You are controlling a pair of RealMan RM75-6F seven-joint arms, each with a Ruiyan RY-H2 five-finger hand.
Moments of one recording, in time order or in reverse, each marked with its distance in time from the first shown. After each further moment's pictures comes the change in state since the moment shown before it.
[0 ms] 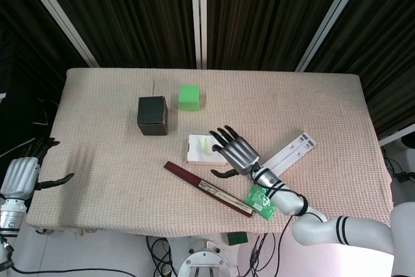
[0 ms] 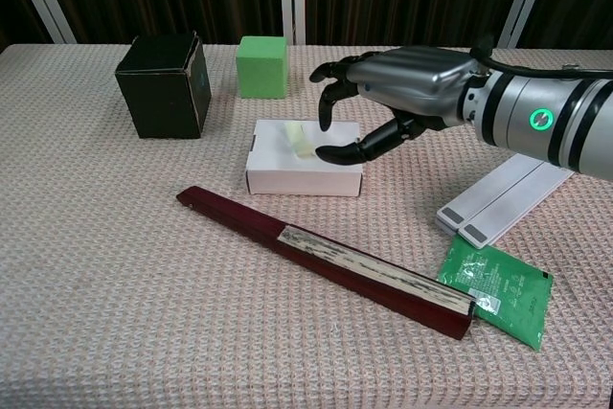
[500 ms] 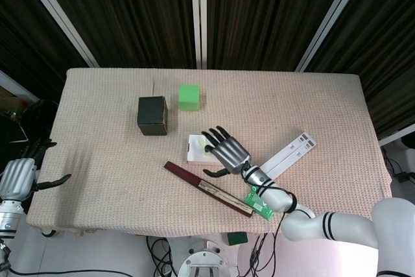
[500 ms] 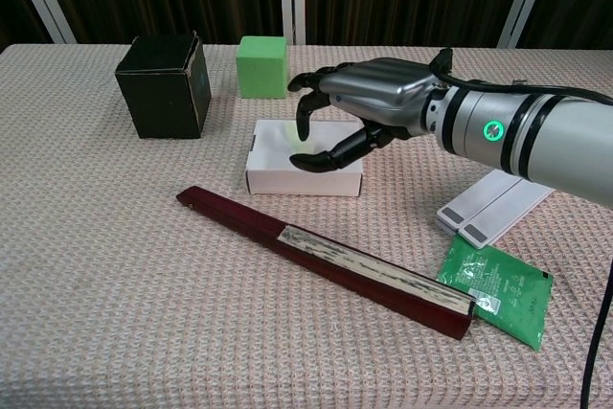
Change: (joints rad) left arm 0.017 -0.001 -0.011 0.027 0.020 -0.005 -0.030; right arm 0.052 -0.080 -0.010 0.083 0.021 -0.008 0.020
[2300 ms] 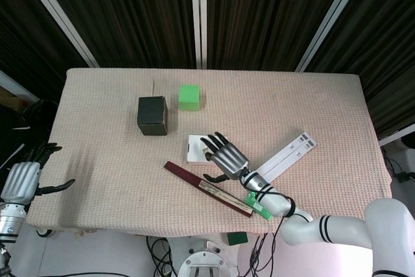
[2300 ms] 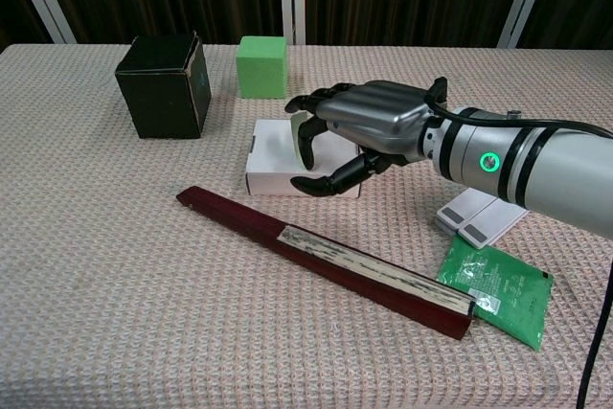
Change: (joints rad) left arm 0.019 0.016 0.001 -0.037 0.045 -0.010 0.045; right arm 0.004 -0.037 -0.059 0.029 -0.012 0.035 -0.009
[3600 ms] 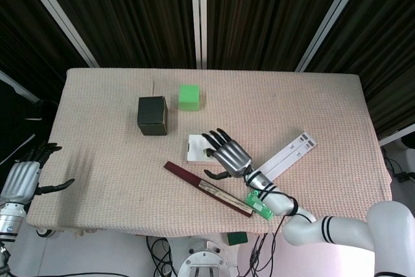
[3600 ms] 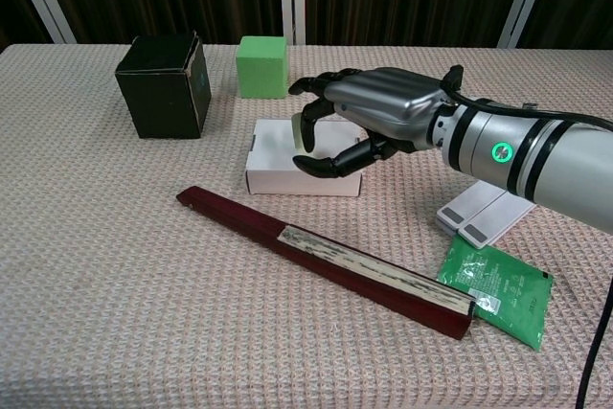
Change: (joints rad) left arm -0.003 -0.001 -0.002 0.017 0.002 -0.018 -0.026; right arm -0.031 -0.001 0.011 0.026 -0.091 0.049 0.115
